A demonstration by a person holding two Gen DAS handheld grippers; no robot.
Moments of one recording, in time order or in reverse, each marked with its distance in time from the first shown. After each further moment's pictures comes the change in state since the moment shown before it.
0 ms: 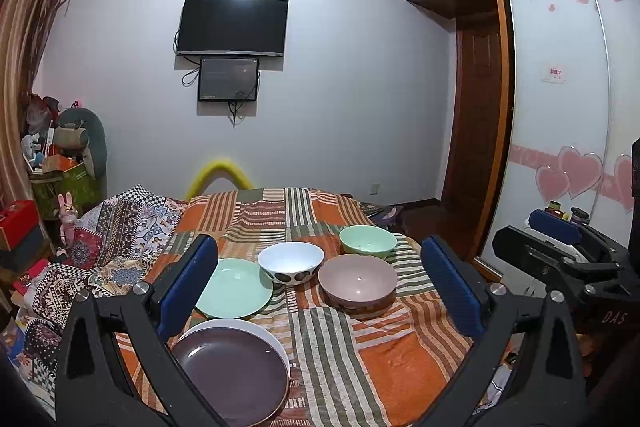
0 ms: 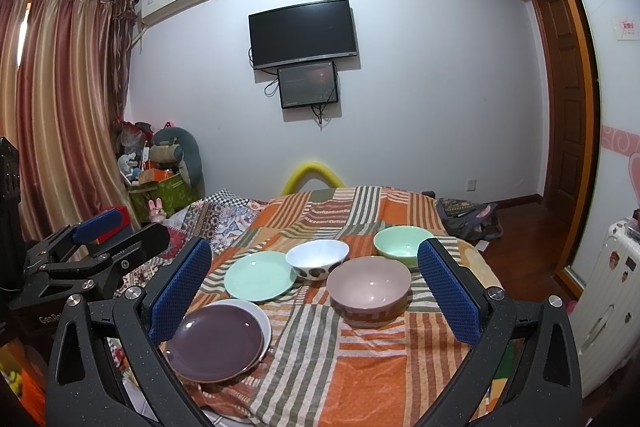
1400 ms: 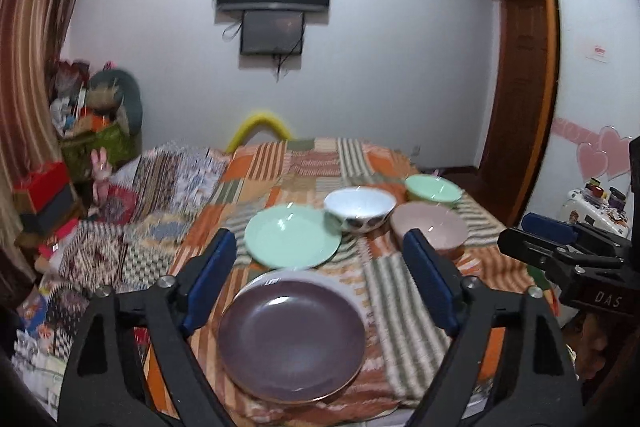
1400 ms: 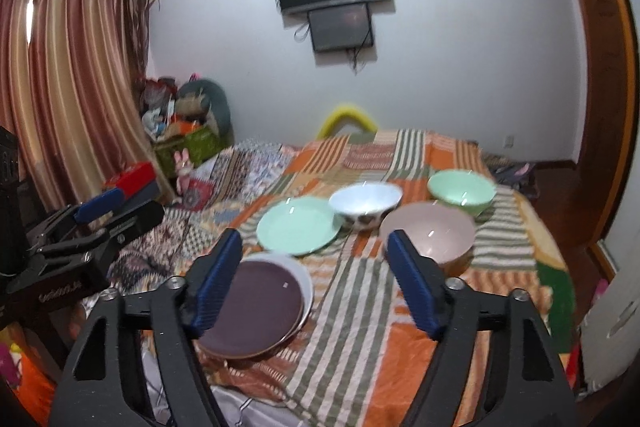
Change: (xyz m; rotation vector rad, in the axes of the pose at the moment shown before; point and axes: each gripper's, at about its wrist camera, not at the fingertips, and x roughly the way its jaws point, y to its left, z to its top) left arm 0.033 0.092 -0.052 -0.049 0.171 0.137; right arm 0.074 0.031 -0.046 0.006 0.229 0.135
